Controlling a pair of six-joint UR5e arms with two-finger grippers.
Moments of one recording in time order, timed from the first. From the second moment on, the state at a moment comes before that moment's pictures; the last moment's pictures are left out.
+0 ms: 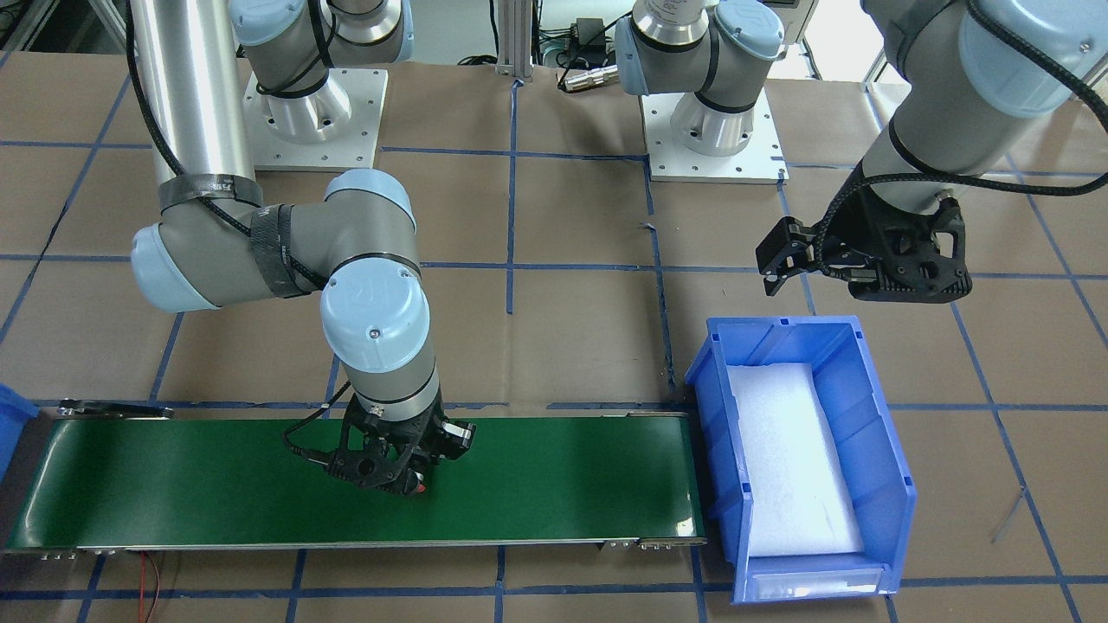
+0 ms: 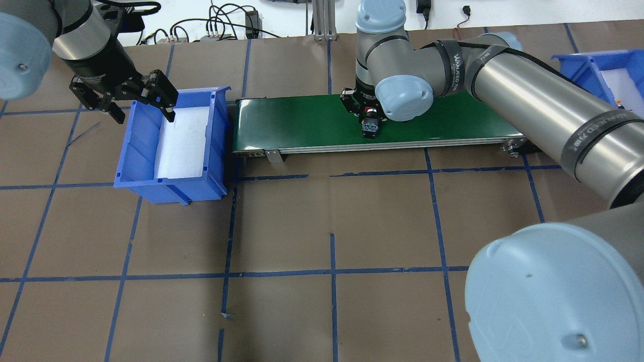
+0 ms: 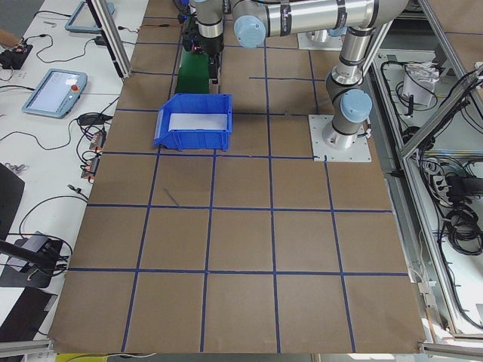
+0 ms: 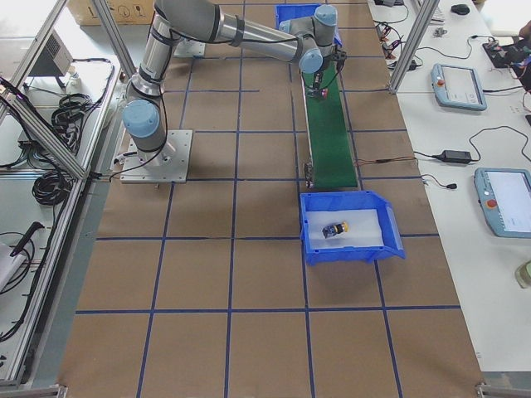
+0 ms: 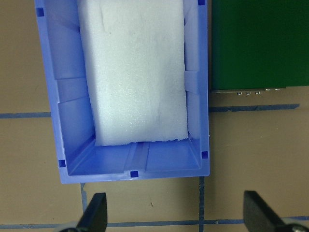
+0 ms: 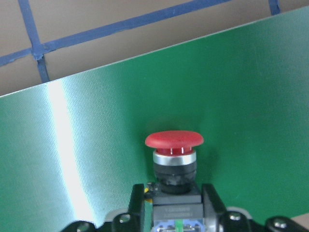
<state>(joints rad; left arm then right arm) -1.44 -1.68 -1.55 -1.52 1.58 0.15 1.79 -1.02 1.46 -2.06 -1.60 0.47</state>
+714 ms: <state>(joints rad) -1.44 -1.68 -1.55 -1.52 1.57 0.15 1.67 -1.07 1.41 -1.98 -1.66 0.24</state>
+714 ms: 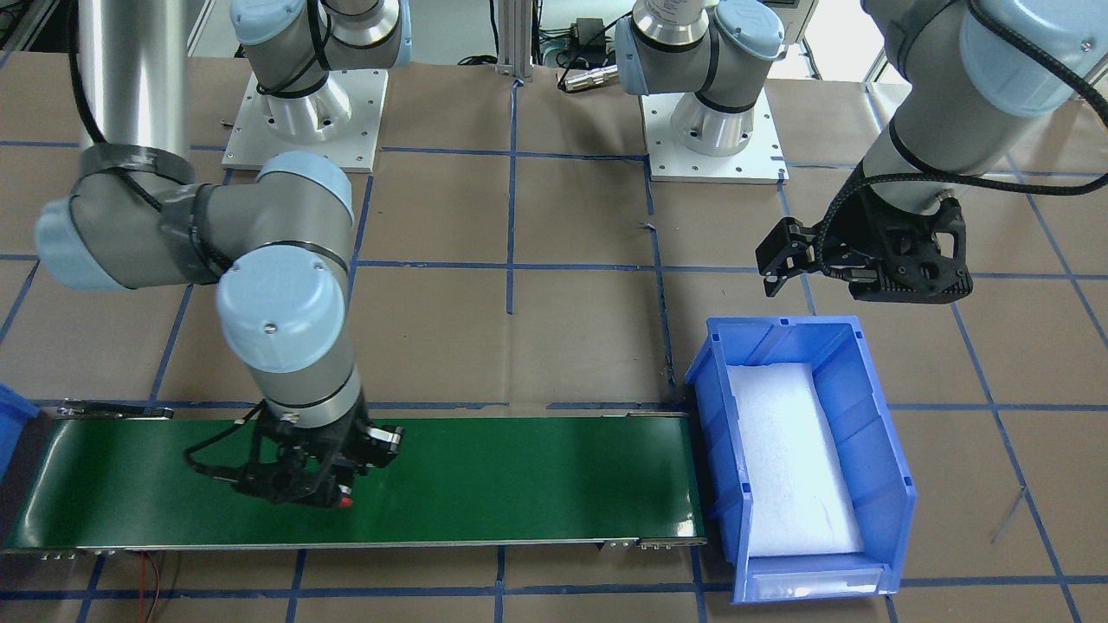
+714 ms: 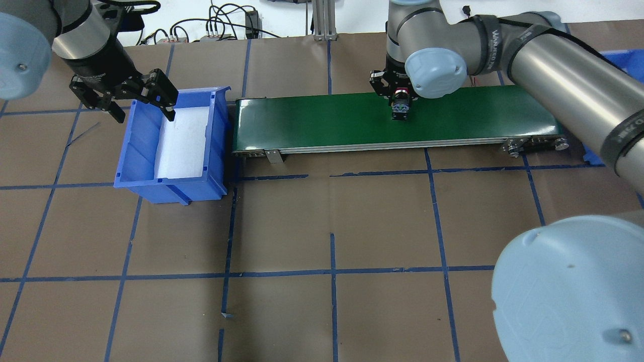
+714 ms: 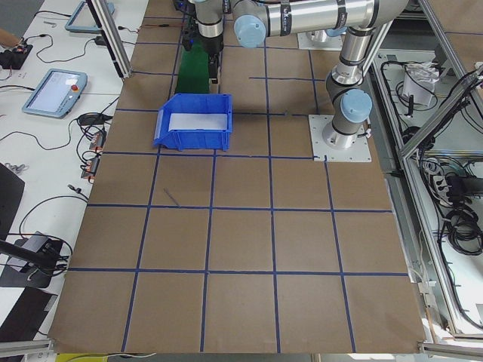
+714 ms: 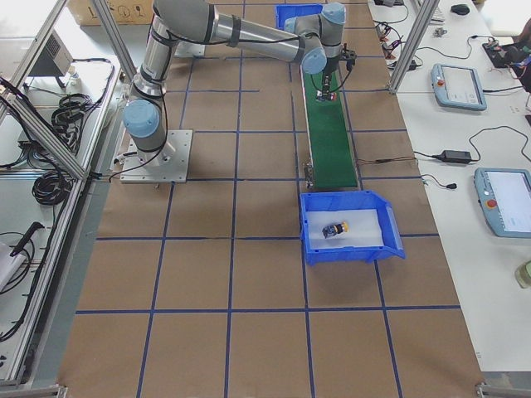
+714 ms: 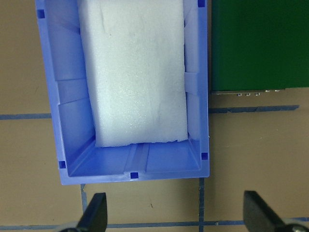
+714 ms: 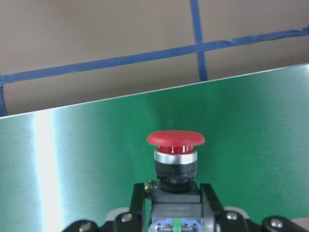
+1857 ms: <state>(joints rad) -1.44 -1.68 -1.55 -1.52 1.57 0.15 1.11 -1.12 1.26 -1.65 -1.64 -0.55</state>
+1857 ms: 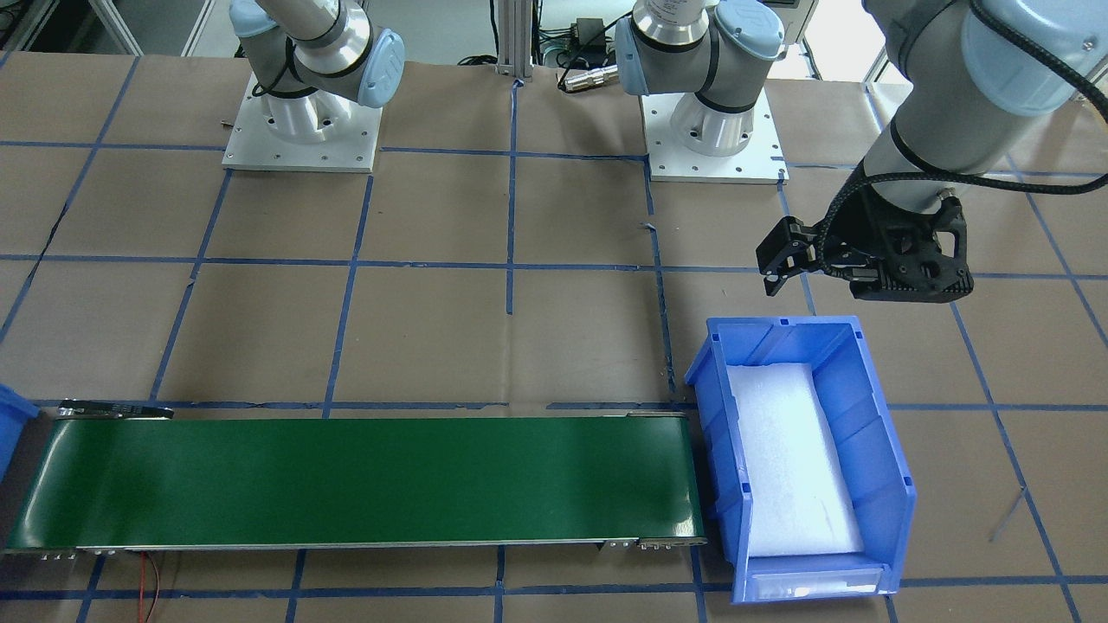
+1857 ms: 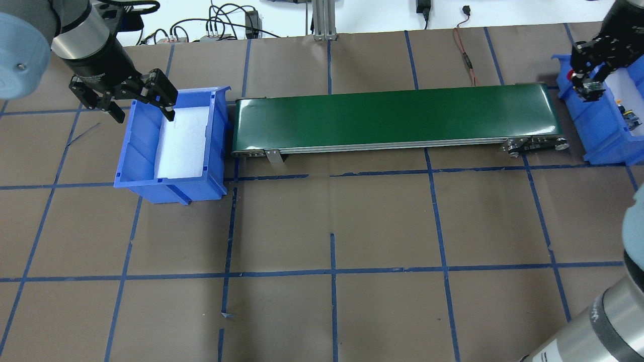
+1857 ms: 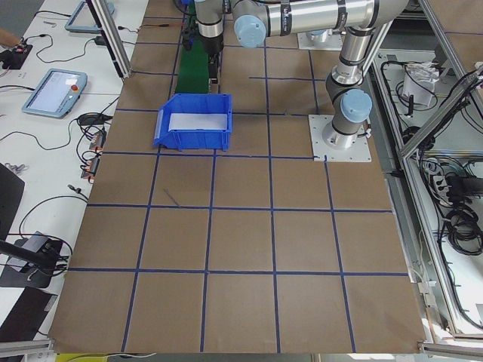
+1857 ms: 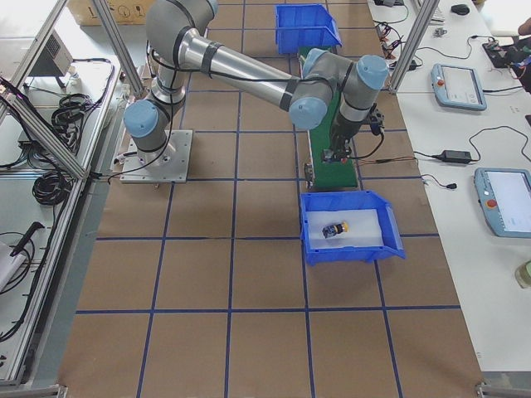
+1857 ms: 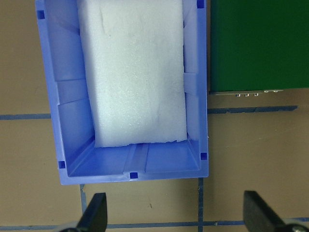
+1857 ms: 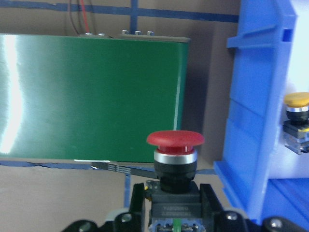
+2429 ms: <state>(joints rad) -1.44 -1.68 -1.55 -1.52 1.58 0.15 1.00 -1.03 1.11 -1.67 -1.64 -0.69</state>
